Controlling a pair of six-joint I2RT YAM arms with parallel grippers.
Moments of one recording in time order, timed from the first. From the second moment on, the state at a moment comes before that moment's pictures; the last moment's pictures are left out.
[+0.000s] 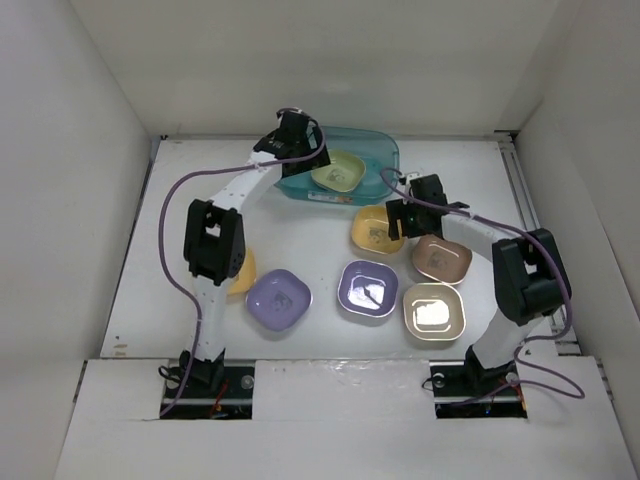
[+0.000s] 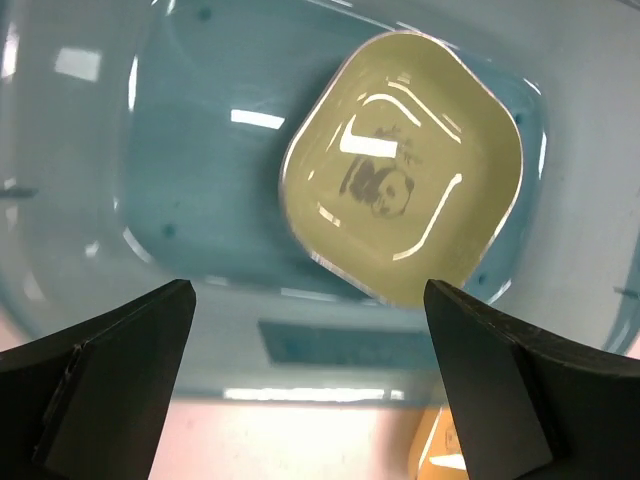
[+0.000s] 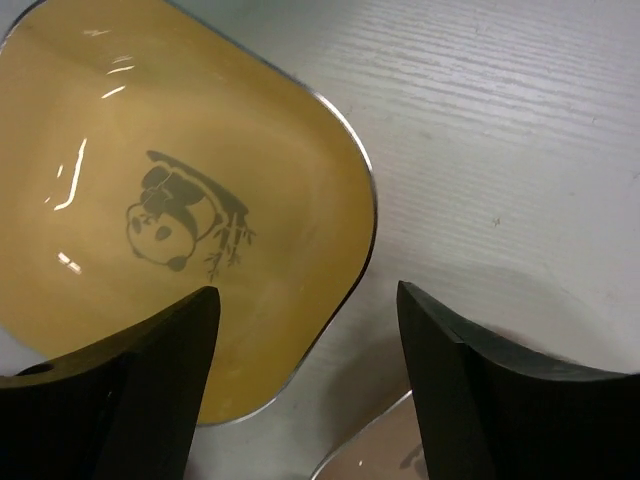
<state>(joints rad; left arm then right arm) -0.41 2.22 2.01 -0.55 -0.09 -0.56 0.31 1.70 1.05 -0.24 -0.04 0.09</state>
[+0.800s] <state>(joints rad) -0.42 1.43 1.21 -0.50 -0.24 -0.69 0.38 1.75 1.05 -0.13 -0.03 0.25</state>
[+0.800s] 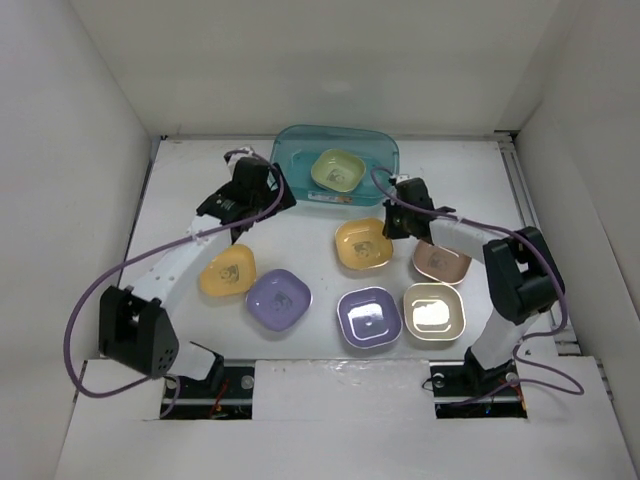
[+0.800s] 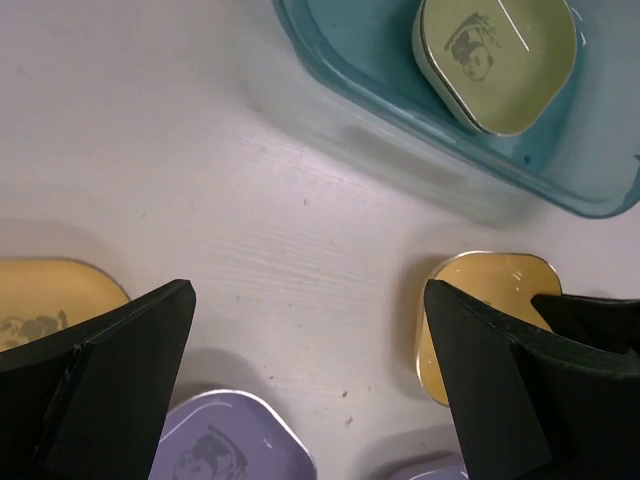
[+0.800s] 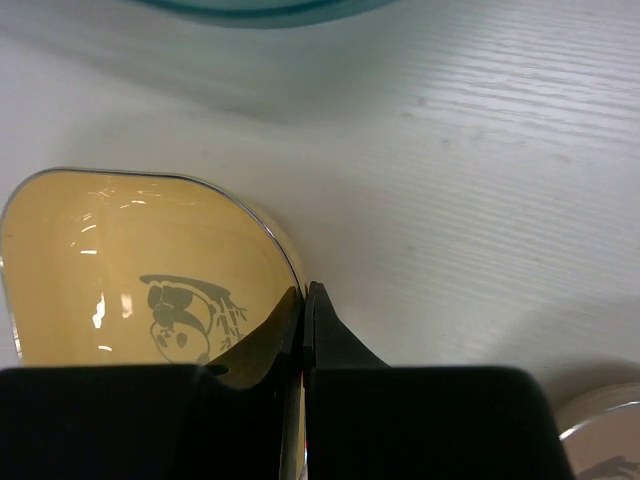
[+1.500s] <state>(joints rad) -0.49 0.91 0.79 -0.67 -0.15 -0.84 0.43 1.84 1.69 -0.23 -0.12 0.37</state>
